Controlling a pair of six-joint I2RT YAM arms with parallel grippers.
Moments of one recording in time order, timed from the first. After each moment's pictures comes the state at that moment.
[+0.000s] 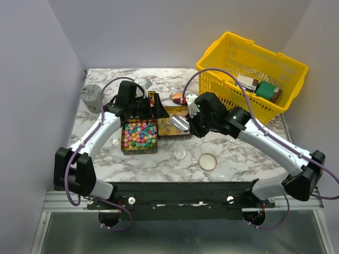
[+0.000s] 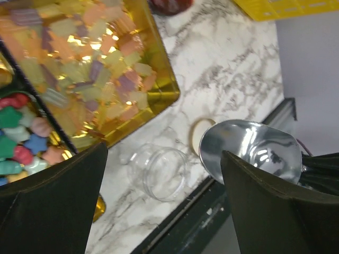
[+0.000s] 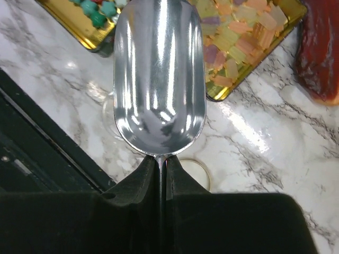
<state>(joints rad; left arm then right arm) -0.33 1.43 1.14 -0.40 0.61 -0.47 0.83 1.35 1.35 -0.81 -0.01 0.03</state>
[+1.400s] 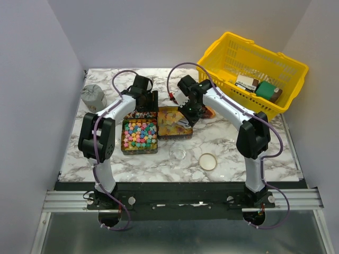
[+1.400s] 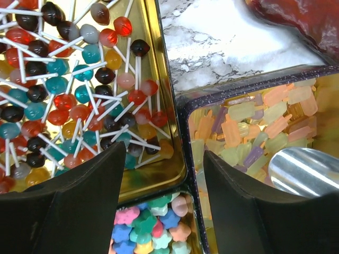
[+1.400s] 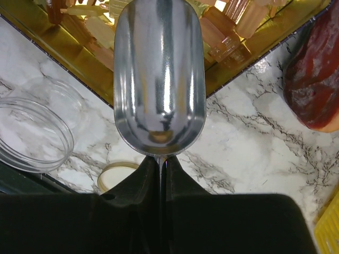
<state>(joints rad) -0.31 1.87 1.41 -0.44 0.12 -0.30 0.64 2.03 1.87 -1.17 -0.09 -0.25</state>
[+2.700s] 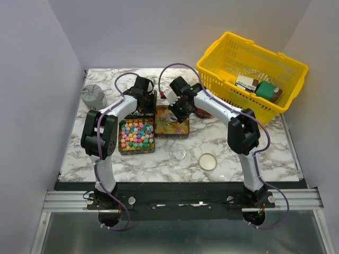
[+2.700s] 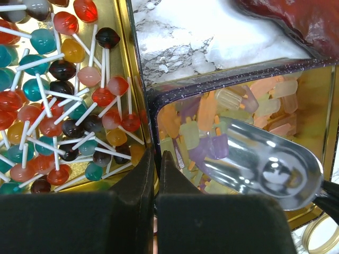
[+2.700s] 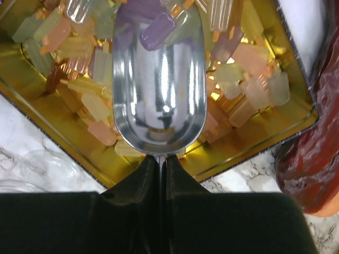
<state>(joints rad) -0.31 1.94 1.41 -0.40 0.23 -0.32 0.66 2.17 1.91 -0.95 -0.13 -0.26</state>
